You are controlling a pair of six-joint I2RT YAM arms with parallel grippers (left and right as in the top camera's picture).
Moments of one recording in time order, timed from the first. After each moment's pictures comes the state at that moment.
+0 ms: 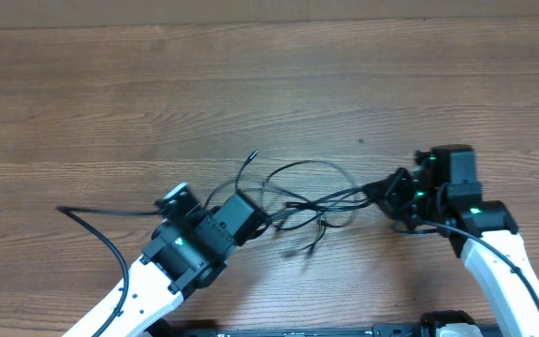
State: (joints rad) left arm -0.75 1.11 0.93 -1.18 -0.40 -1.50; right arm 0.04 1.14 0.72 -0.62 -0.48 0.85
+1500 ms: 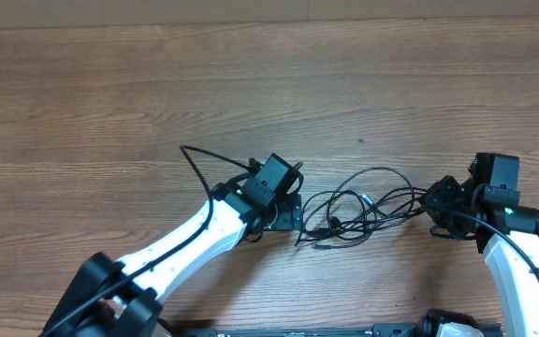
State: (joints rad) left arm -0.71 1.59 0.92 -0.58 0.03 -0.71; right arm -0.19 1.14 0.72 -0.74 -0.23 0.67
